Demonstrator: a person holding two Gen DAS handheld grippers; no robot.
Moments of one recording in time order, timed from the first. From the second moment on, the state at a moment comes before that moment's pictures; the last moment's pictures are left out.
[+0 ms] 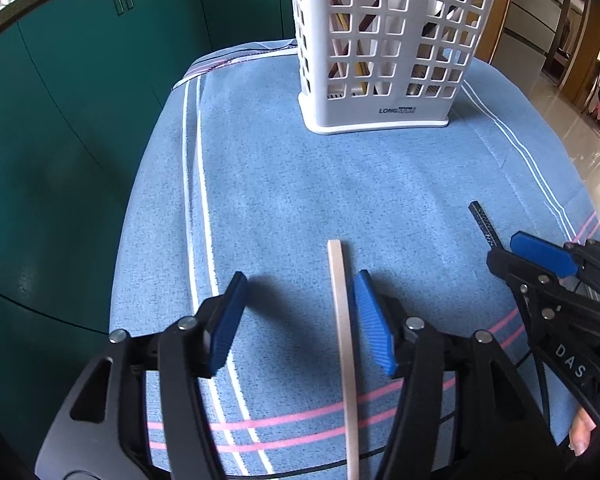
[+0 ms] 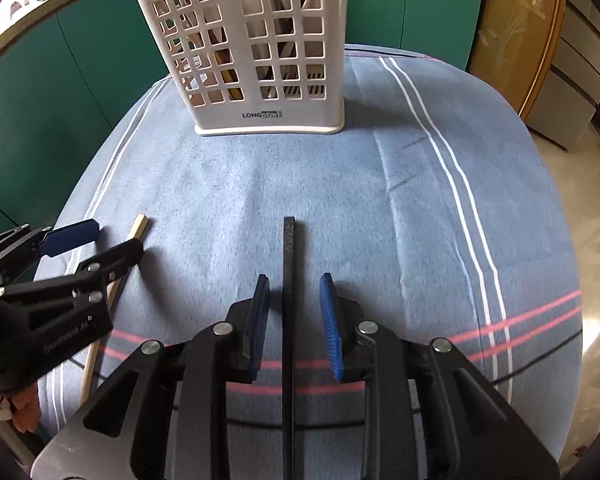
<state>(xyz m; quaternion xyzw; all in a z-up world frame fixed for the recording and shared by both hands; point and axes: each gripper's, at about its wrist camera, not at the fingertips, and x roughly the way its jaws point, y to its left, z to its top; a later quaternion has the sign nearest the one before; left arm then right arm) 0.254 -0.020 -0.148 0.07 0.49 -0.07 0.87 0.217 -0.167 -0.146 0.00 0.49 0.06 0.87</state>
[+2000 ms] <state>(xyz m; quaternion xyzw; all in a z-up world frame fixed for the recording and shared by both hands) 0.263 -0.023 0.205 -0.03 0.13 -0.12 0.98 0.258 -0.186 0.194 0.02 0.19 0.07 0.98</state>
